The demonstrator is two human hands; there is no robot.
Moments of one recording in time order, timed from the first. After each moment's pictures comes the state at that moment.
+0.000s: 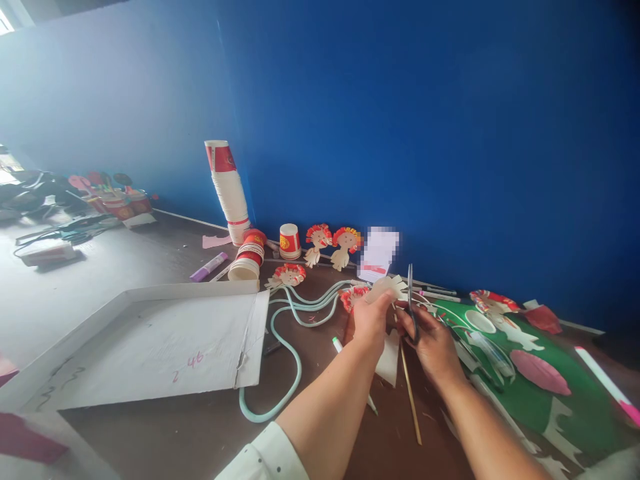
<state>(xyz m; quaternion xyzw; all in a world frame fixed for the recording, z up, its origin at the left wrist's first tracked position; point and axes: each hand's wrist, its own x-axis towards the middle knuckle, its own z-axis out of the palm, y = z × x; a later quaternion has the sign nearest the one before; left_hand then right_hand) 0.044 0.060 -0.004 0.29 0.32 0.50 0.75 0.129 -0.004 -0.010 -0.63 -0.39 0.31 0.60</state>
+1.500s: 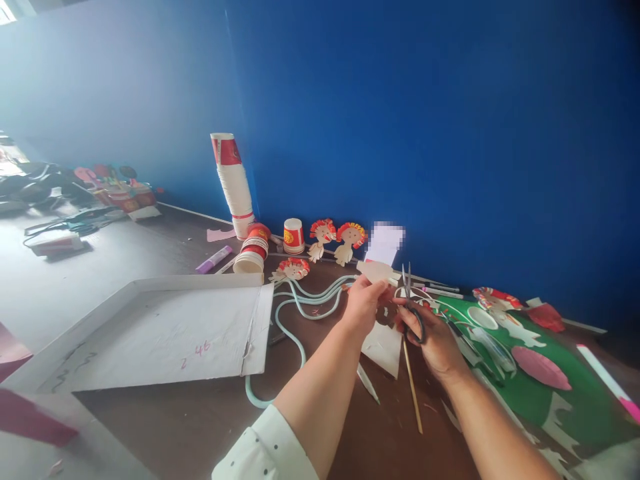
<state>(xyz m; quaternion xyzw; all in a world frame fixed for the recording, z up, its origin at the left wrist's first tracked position) 0.018 0.077 0.011 0.30 0.20 0.51 0.78 0.131 -0.008 -0.005 -0.62 -0.43 0.36 0.54</state>
